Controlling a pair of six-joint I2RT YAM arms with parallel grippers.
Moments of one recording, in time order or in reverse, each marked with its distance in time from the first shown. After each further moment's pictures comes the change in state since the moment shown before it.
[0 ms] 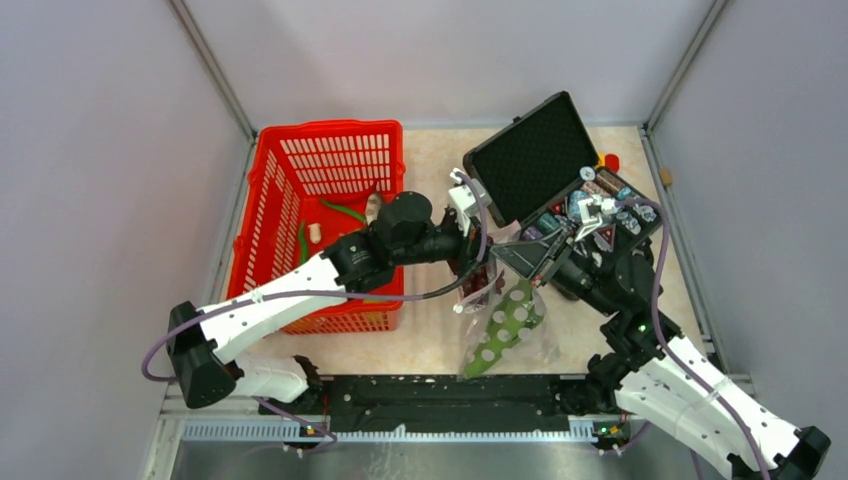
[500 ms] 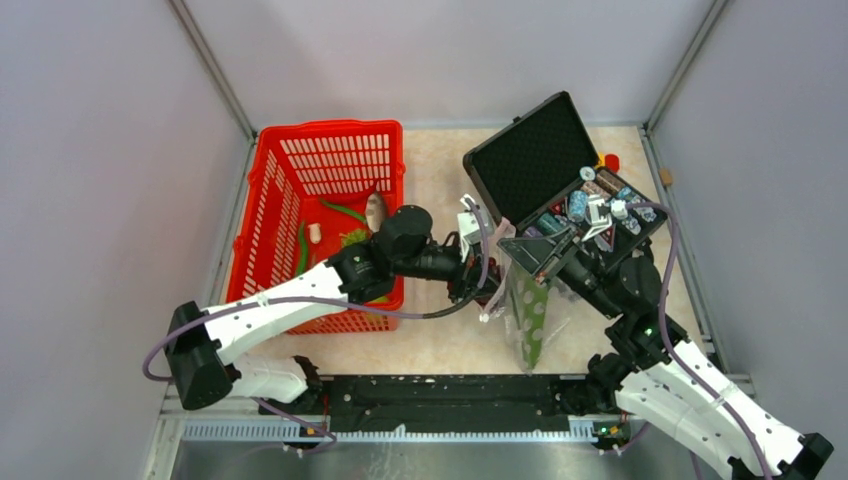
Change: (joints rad) left arm -0.016 -0.025 -0.128 0.116 0.265 -0.012; right arm 0.000 -0.041 0.016 -0.074 0.119 -0.037
